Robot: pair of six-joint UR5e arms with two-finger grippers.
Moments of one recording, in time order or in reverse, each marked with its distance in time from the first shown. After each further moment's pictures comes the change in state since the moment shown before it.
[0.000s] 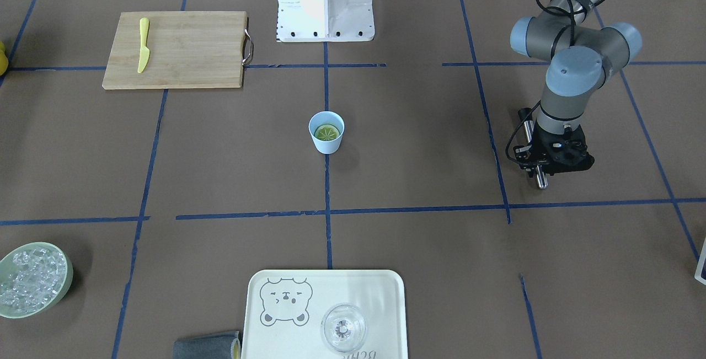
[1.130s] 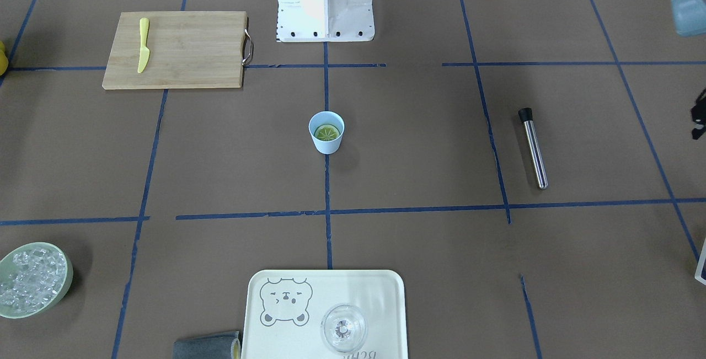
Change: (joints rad) left arm -0.663 0.177 -0.028 0.119 -0.401 0.964; right arm 0.000 0.002 0.000 0.001 0.001 0.000
